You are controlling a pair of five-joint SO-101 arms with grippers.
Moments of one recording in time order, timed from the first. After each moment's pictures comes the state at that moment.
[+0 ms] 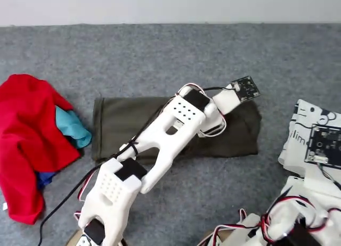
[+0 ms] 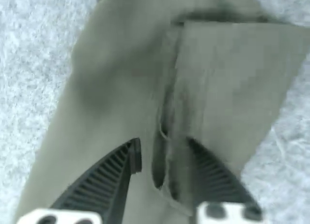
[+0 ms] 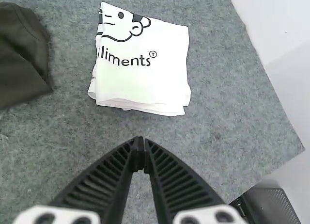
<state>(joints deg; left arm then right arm) 36.0 36.0 -24.7 72.5 -20.1 45.1 -72.2 20.9 100.6 32.0</state>
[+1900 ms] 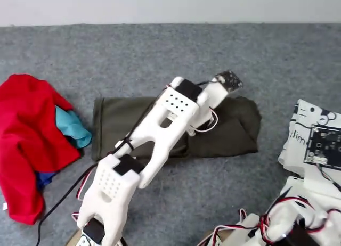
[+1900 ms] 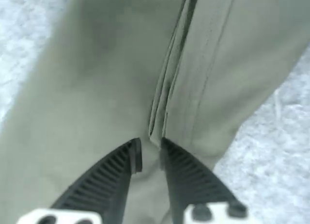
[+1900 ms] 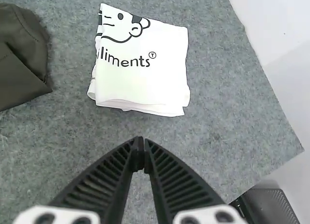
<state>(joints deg) 33.1 36.1 -32.0 89.9 -12.6 45.1 -72.6 20.9 100.6 32.0</state>
